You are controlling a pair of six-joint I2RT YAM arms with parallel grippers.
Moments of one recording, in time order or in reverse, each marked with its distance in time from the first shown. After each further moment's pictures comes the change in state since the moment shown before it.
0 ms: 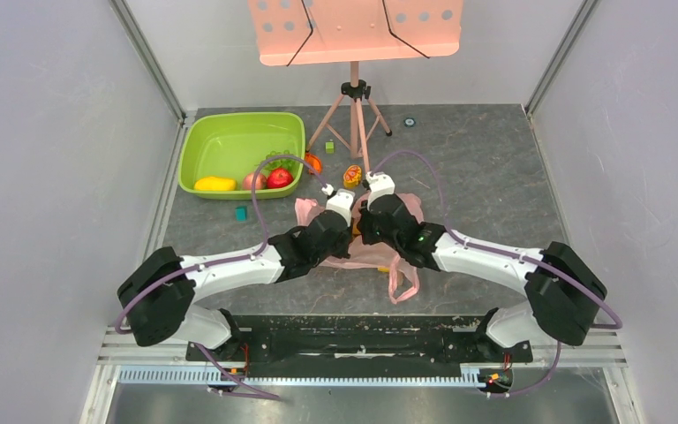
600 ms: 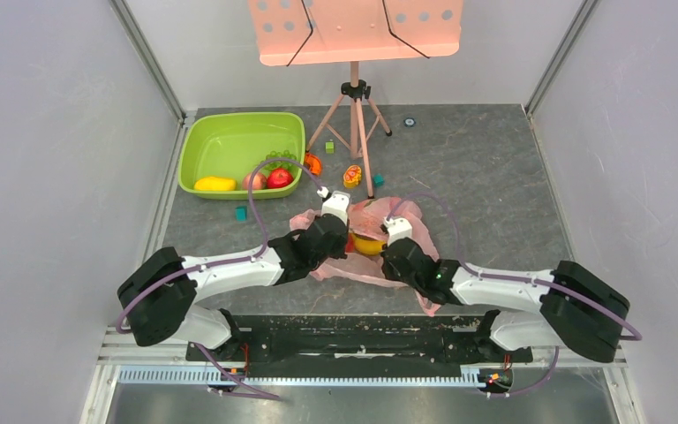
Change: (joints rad) left arm -0.004 0.000 -0.040 0.021 -0.070 -0.016; right arm 0.090 -0.116 -0.318 -0.029 0.056 0.066
